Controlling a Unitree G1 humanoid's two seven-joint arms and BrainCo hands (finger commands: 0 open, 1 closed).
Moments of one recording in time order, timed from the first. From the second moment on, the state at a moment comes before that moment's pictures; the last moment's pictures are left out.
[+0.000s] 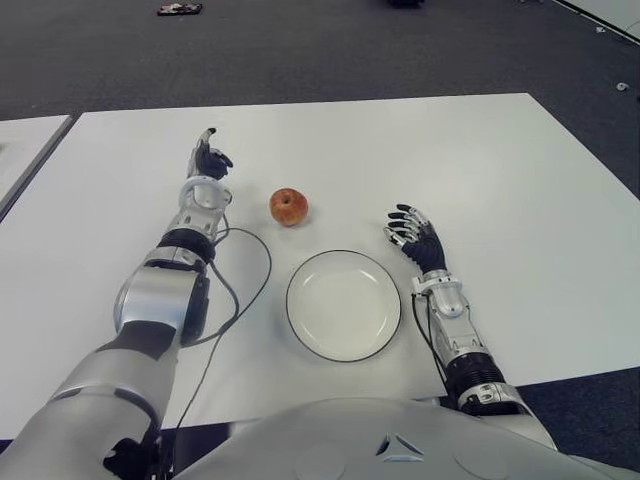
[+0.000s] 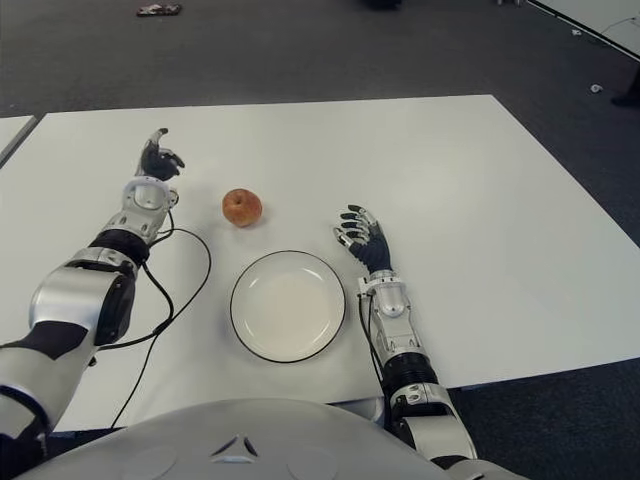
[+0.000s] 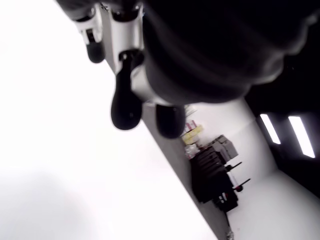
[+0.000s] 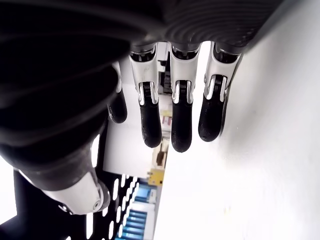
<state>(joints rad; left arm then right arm) -0.79 0.30 -0.02 1.25 0.23 -0.18 0.29 -0.09 -0.07 0.02 0.59 -0.09 -0.40 -0.02</state>
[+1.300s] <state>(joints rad) -0.76 0.24 -0.16 1.08 0.30 -0.32 0.19 -0.09 -0.05 0.02 0.60 -0.09 -0.40 -0.02</state>
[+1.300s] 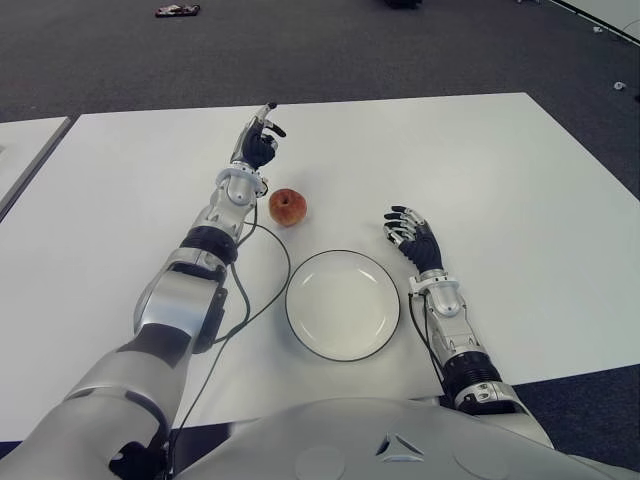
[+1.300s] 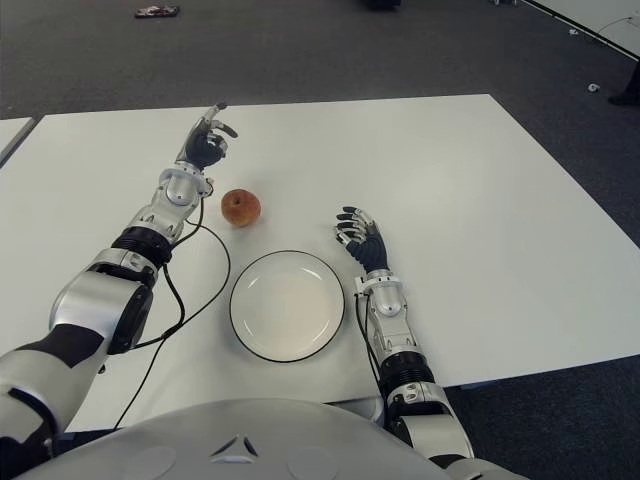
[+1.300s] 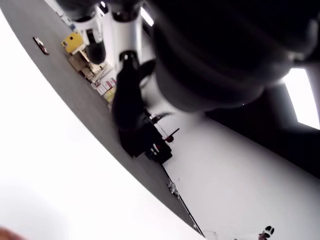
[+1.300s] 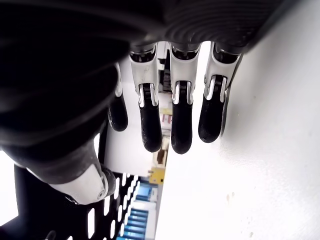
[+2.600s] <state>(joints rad) -0.74 0.26 -0.33 1.11 0.51 -0.27 0.28 -0.12 -0.06 0.02 0.66 -0.09 -0.44 0.02</state>
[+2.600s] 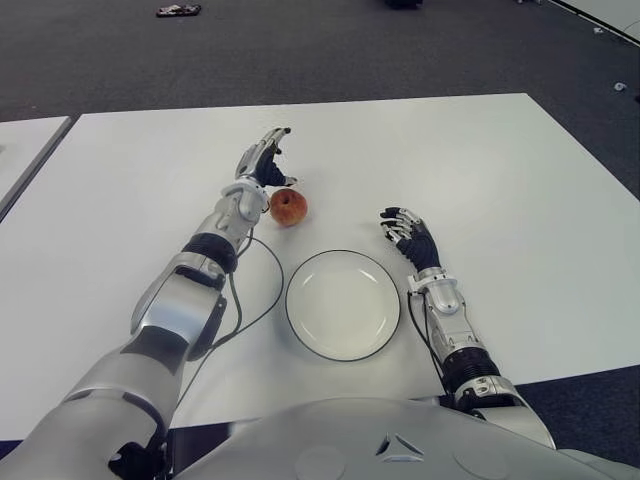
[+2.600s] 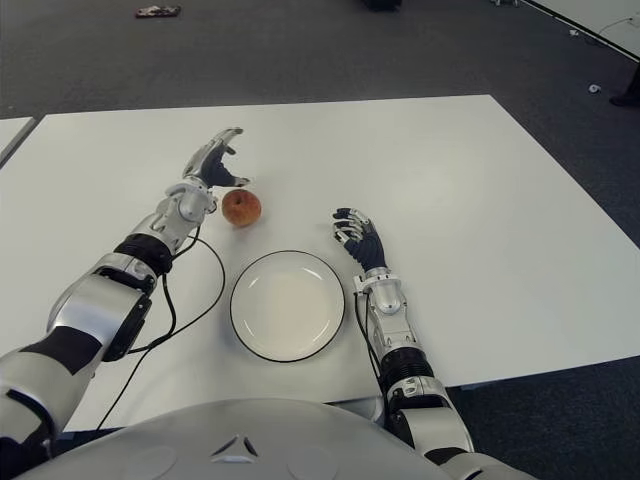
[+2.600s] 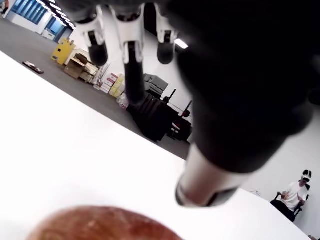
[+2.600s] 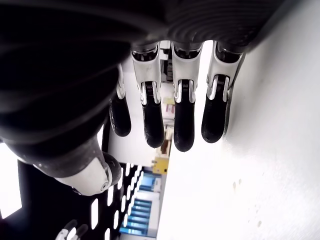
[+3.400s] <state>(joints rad) -0.75 0.28 -0.49 1.10 0.68 -0.20 0.37 -0.13 -0.07 0.04 0.67 -0.12 -0.44 -0.01</state>
